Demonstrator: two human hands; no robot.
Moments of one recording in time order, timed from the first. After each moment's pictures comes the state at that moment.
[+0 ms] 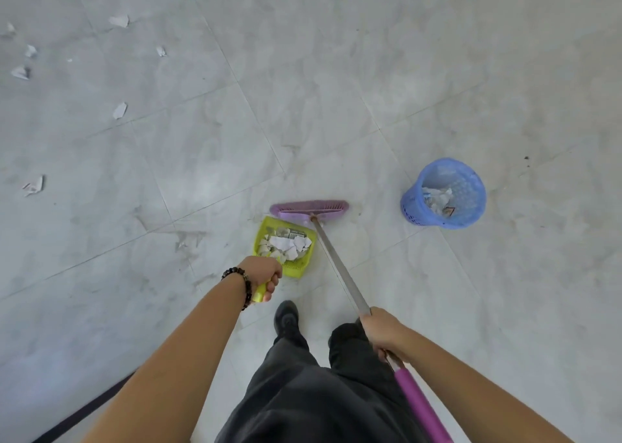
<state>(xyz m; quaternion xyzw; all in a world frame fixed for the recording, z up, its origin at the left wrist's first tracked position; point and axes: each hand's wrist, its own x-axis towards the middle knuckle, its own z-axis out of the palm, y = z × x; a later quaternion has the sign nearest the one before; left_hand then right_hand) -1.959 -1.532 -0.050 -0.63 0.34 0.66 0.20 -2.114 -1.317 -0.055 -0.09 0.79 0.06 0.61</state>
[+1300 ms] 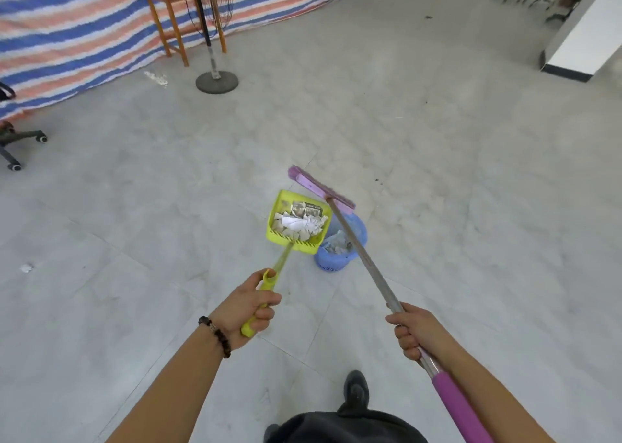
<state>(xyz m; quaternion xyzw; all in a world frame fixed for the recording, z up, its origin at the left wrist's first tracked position) -2.100 -1.449 0.095 -0.31 0.45 0.82 0.19 -2.179 -1.143 0.085 0.22 0.68 -0.58 0.39</state>
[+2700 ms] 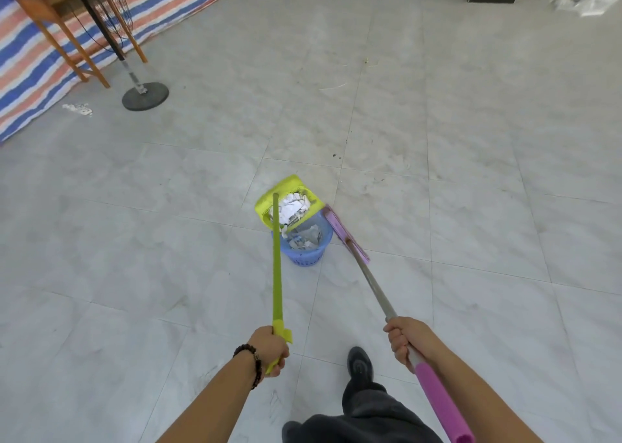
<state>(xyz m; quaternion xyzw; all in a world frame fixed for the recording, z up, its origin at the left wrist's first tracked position) -2.145 -1.343 0.013 -0.41 0.64 0.53 0.37 -2.175 -1.059 0.032 0.46 0.45 -0.66 0.39</state>
